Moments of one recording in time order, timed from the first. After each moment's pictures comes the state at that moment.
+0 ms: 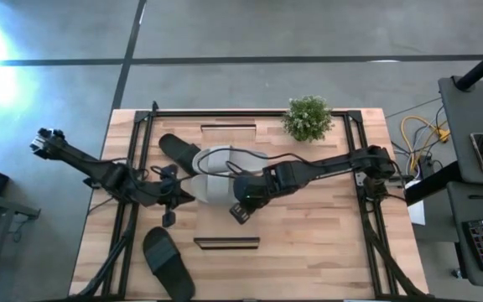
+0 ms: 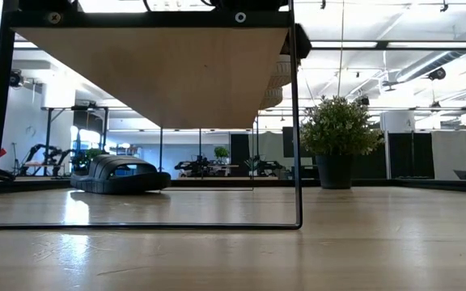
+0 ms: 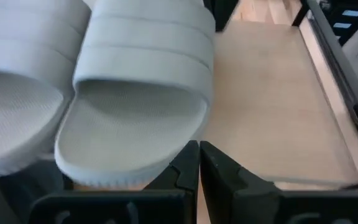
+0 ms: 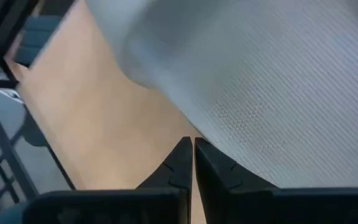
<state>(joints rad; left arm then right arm) -0.45 0.85 0.73 -0.52 -0.38 -0.41 0.18 1.93 1.78 -0.90 0.00 0.93</state>
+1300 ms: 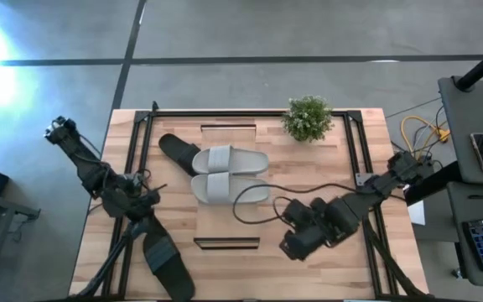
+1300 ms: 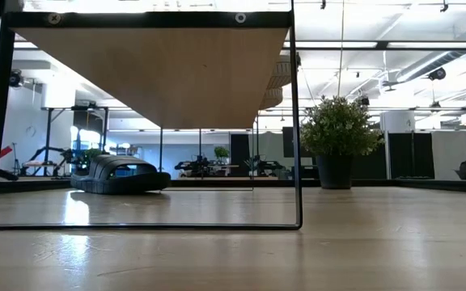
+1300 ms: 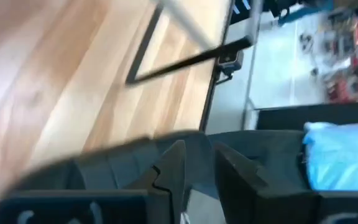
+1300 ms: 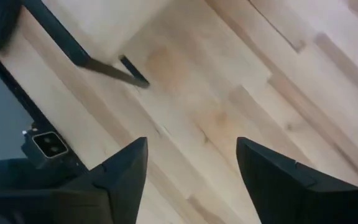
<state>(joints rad) -0.78 0.60 0.57 -0.57 -0.12 -1.33 0.59 1.73 1.74 -1.32 0.24 1.31</state>
